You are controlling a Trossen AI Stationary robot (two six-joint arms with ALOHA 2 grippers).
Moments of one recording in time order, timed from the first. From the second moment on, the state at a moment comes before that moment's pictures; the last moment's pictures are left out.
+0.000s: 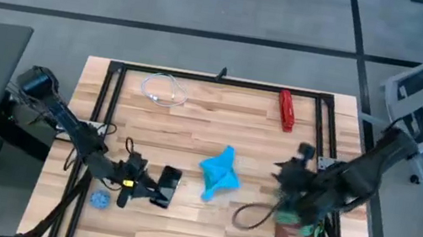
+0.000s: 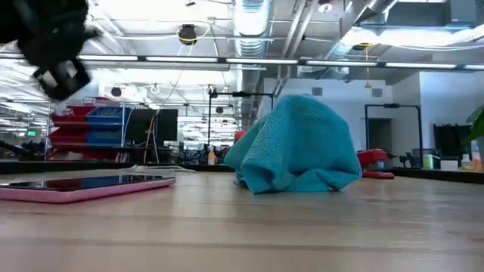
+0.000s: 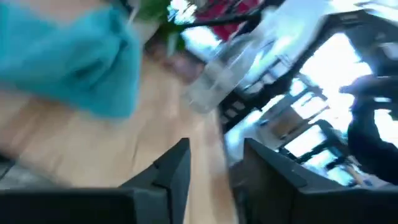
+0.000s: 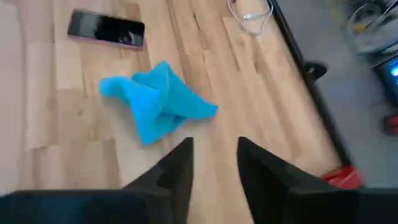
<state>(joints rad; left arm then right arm) -0.64 1.09 0.26 0.70 -0.43 -0.74 0.67 1.22 1.40 -1.31 0.71 0.73</state>
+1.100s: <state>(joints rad) 0.67 0.56 0.20 0.33 0.72 -0.26 0.24 0.00 0.08 0.13 0.15 0.26</state>
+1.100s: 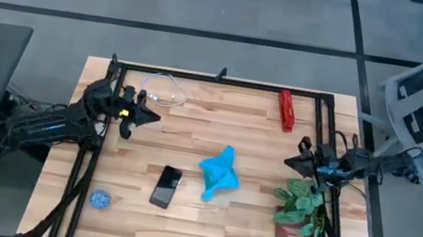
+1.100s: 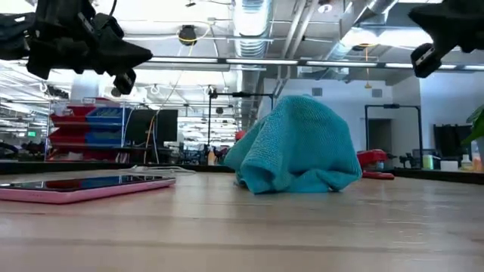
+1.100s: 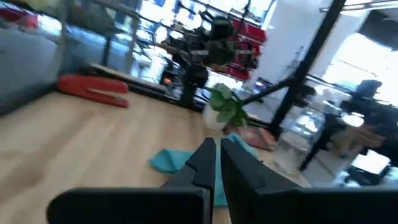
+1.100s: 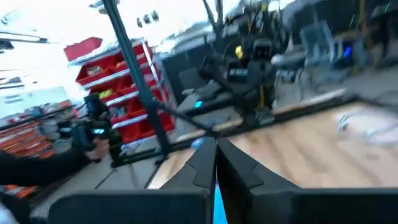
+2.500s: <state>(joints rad) -0.04 0.02 0.02 0.03 -0.16 0.01 0.12 0.03 0.01 0.04 0.13 0.33</state>
